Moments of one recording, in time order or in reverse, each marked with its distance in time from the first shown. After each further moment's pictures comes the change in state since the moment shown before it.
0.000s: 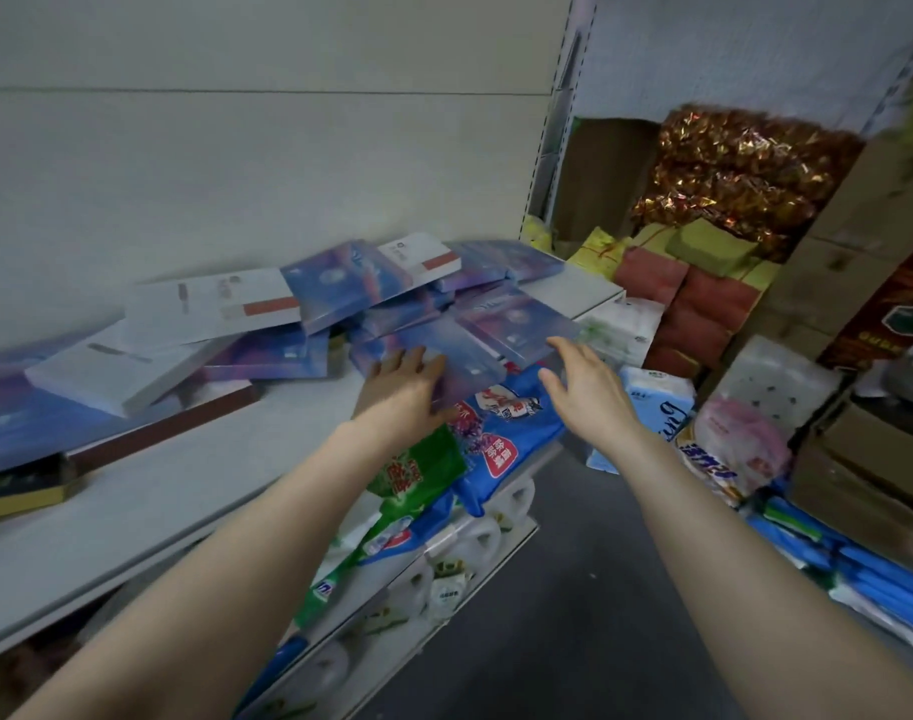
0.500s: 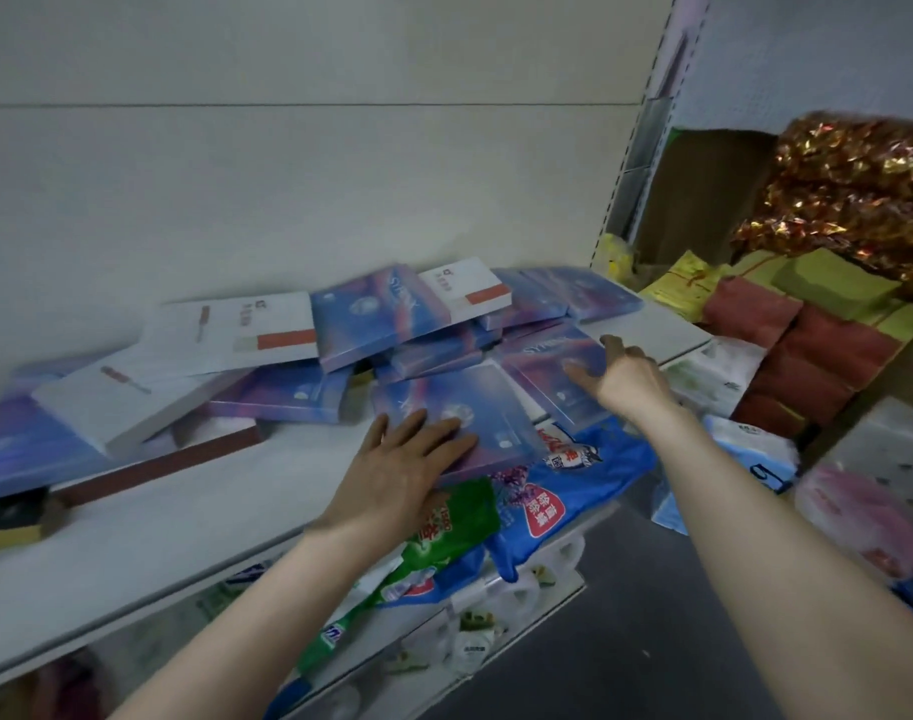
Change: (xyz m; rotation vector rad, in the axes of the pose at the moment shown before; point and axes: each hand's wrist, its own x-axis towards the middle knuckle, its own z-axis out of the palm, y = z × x) left_hand -0.014 -0.014 0.023 0.103 0.053 0.011; right_hand 0.160 0.037 0.033 -0.125 -0.189 0.178
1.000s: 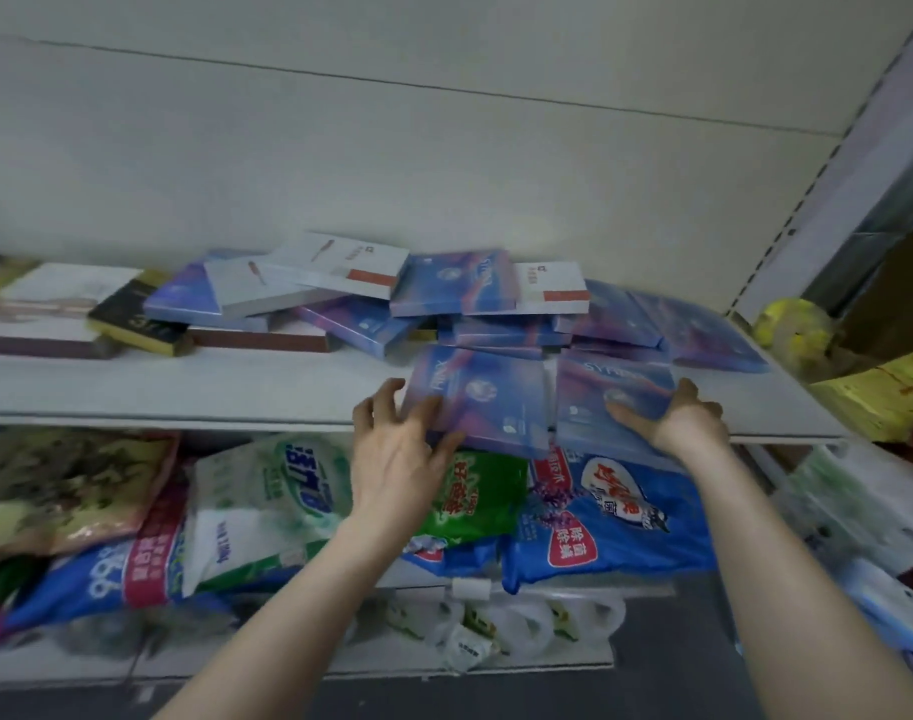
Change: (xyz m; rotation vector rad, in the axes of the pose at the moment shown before) left_hand -0.006 0.094 0.006 -0.106 0.348 -0.960; right_hand 0.042 0.024 0.011 0.038 -0.196 -0.112
